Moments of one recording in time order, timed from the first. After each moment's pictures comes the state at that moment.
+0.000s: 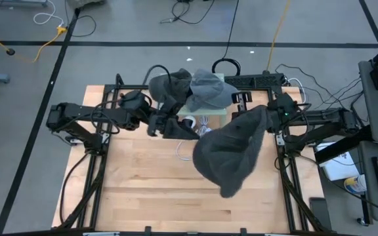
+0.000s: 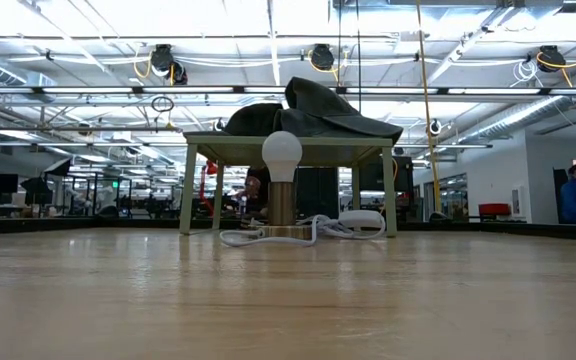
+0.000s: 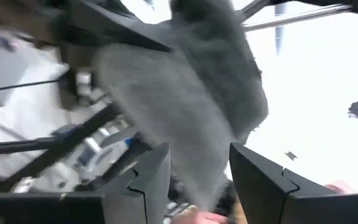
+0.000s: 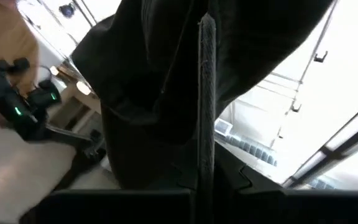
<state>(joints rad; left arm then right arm) -0.01 1.49 1.32 0.60 0.56 -1.17 -0.05 1.26 1.02 0.99 -0.59 -0.25</state>
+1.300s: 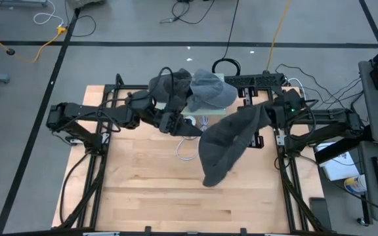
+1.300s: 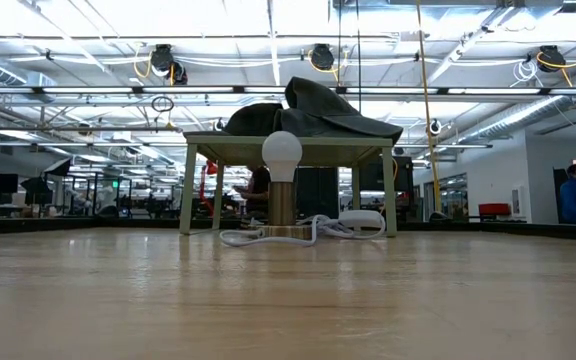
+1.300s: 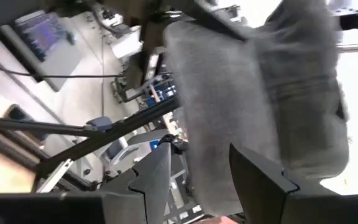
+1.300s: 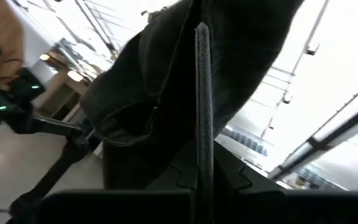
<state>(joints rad) 0.01 1.49 1.33 0.43 0.47 -1.21 -0.08 1.18 1.01 0.93 -0.60 -0.25</state>
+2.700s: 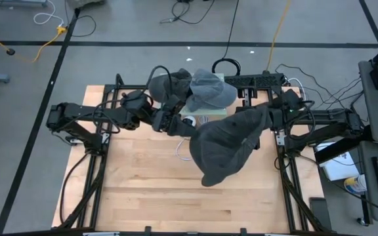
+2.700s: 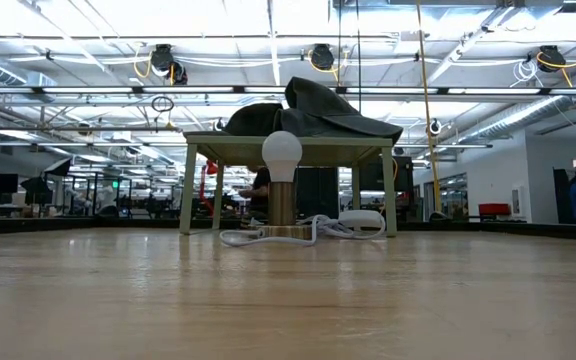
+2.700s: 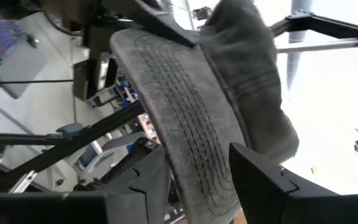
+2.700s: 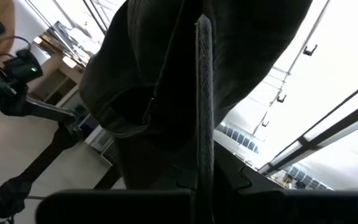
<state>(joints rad) 0.00 1.49 1.33 0.56 0.49 -1.25 -0.08 1.18 1.01 0.87 -0.57 -0.35</state>
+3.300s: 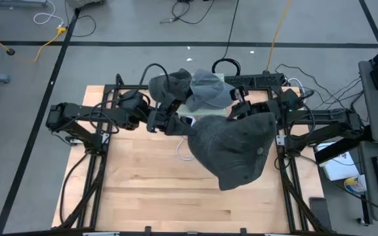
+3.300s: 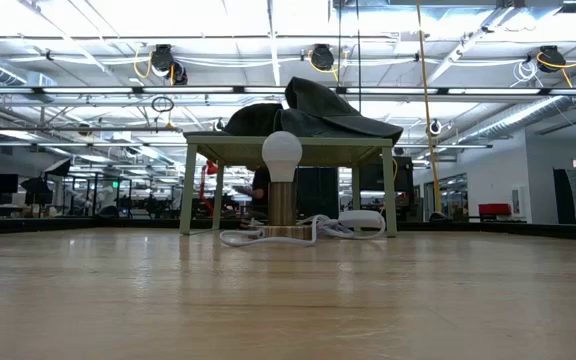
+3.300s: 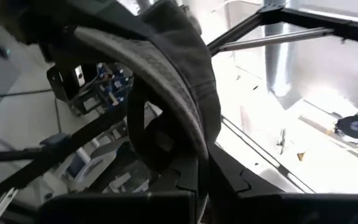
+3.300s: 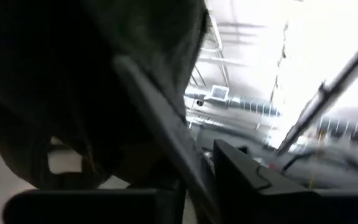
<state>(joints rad) 0.00 1.49 1.33 0.64 0.51 -1.22 -0.08 1.18 1.01 0.85 -0.54 -0.05</state>
